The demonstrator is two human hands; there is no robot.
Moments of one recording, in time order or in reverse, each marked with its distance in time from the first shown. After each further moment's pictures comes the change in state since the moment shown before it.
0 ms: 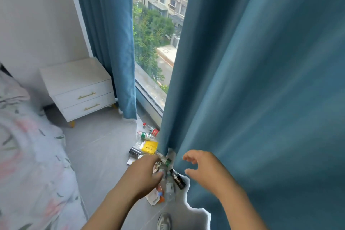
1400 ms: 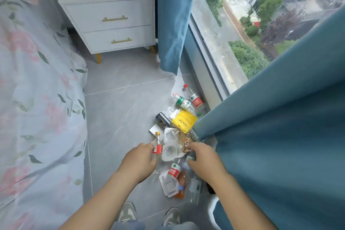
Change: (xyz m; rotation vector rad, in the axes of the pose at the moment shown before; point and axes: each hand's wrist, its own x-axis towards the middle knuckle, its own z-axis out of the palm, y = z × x) left_hand 0.277 -0.289 0.219 -0.039 -0.128 -0.537; right_hand 0.399 0.107 0.283 -0.153 -0.376 -0.142
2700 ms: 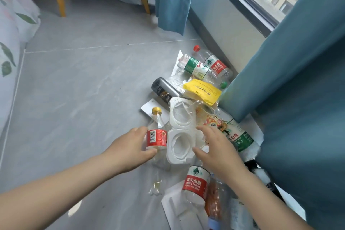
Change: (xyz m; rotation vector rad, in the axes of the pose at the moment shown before) left_hand 0.283 -0.174 0.298 -0.015 0.181 0.169; right_hand 0.255 0.189 0.322 -0.078 0.387 -0.207
